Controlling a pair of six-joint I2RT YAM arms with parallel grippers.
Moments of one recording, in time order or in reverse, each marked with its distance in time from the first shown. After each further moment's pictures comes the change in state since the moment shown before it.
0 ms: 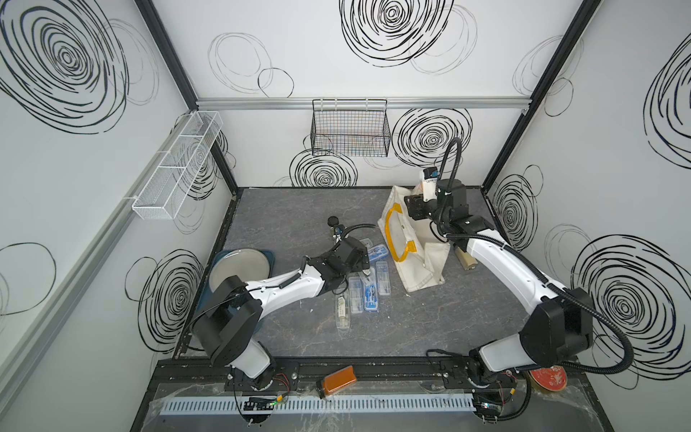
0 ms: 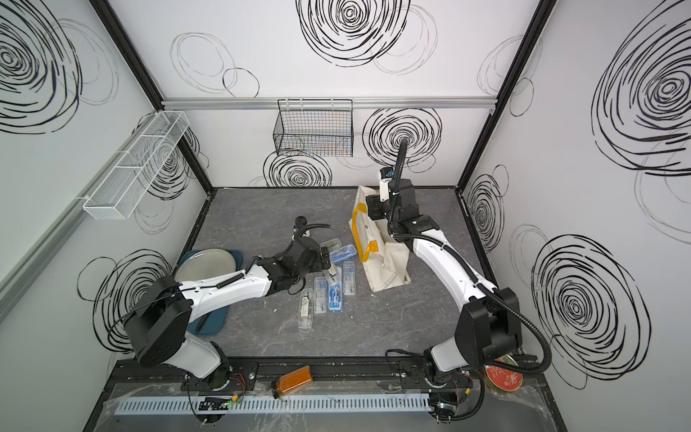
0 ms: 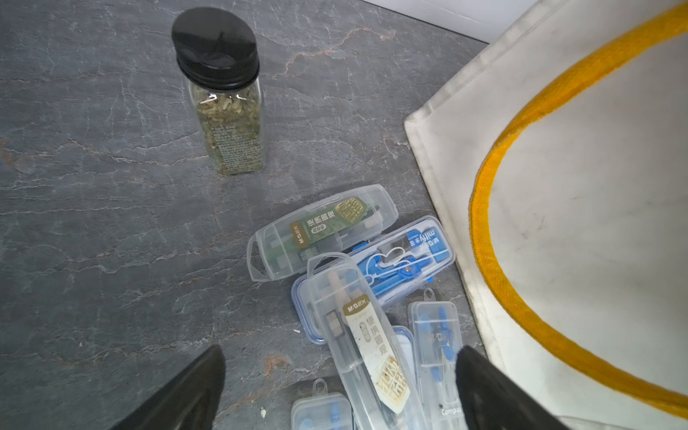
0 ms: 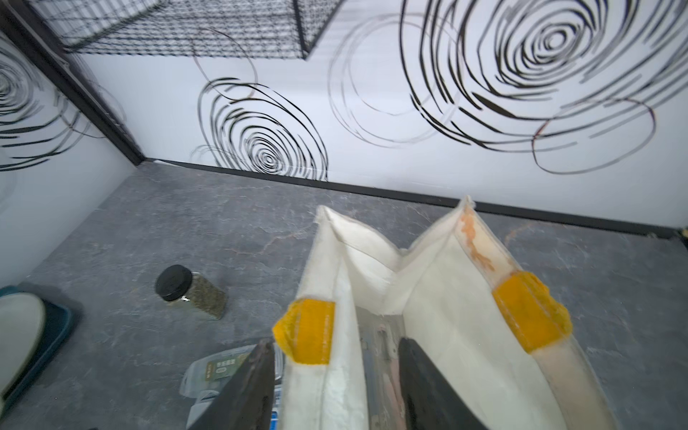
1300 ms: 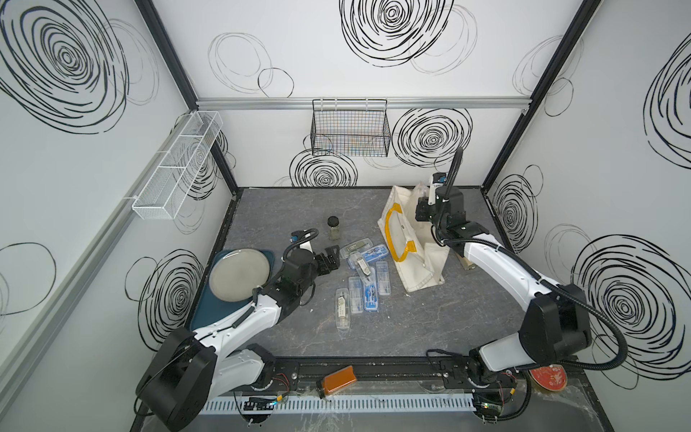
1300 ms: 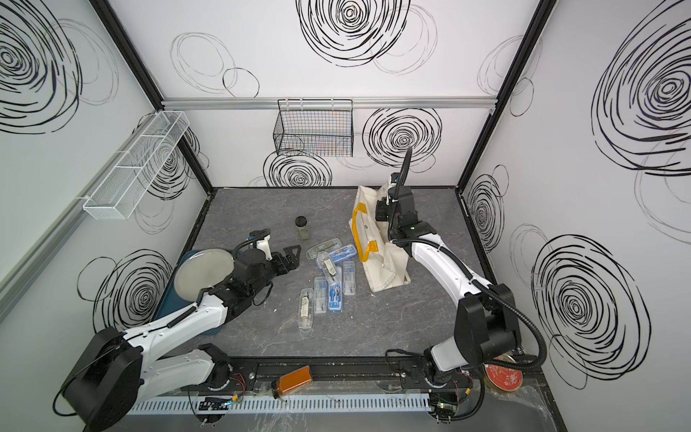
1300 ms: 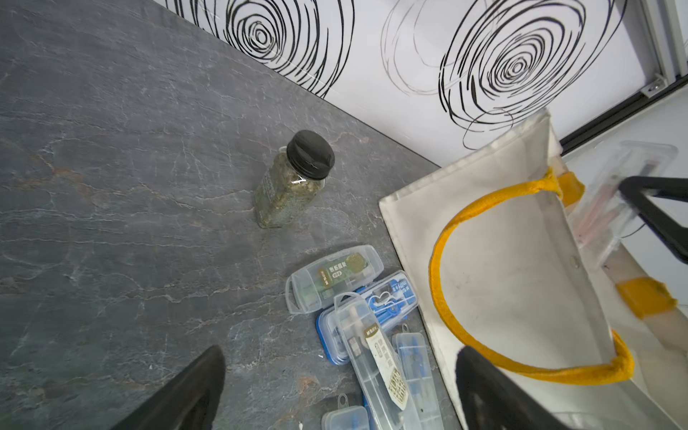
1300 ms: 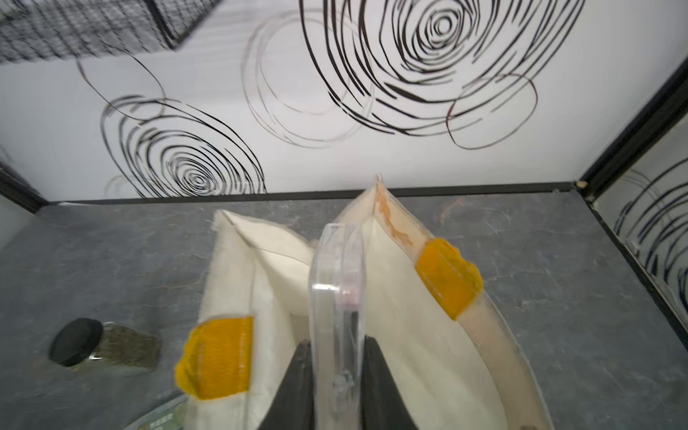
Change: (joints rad) left arm 0.234 -0.384 -0.425 0.403 0.234 0.042; right arm -0.037 0.062 -0.091 0.097 0.282 0.110
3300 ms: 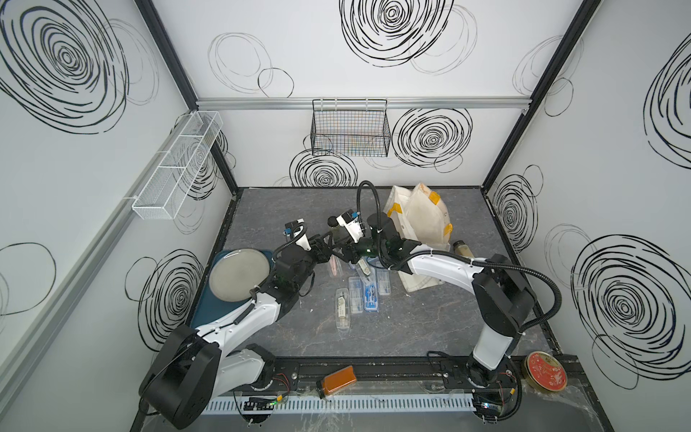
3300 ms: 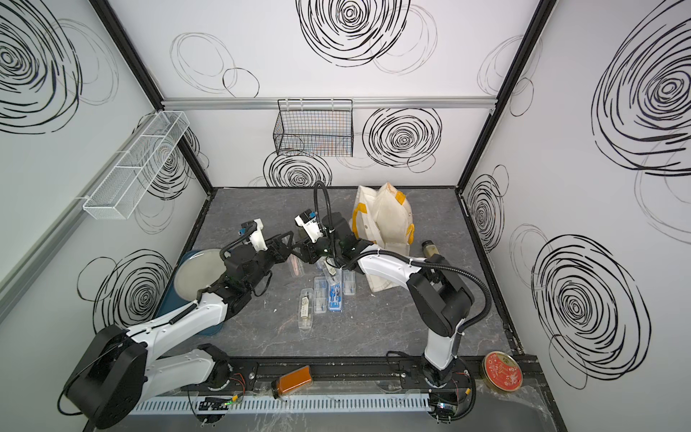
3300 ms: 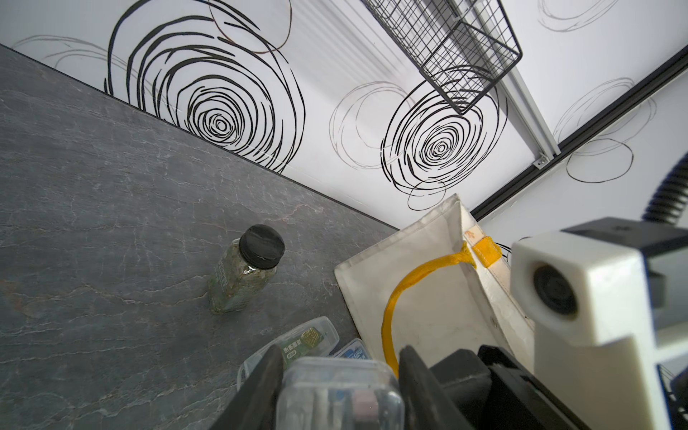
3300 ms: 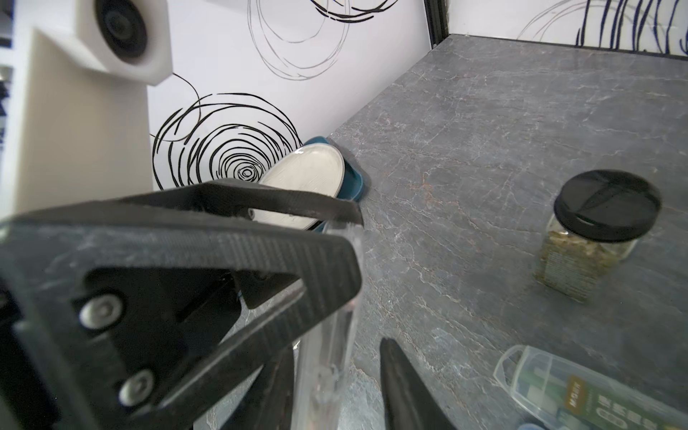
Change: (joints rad) left arm 0.079 0.000 -0.014 0.272 0.063 0.016; right arm 0.422 0.276 0.031 0.293 -0.740 0.055
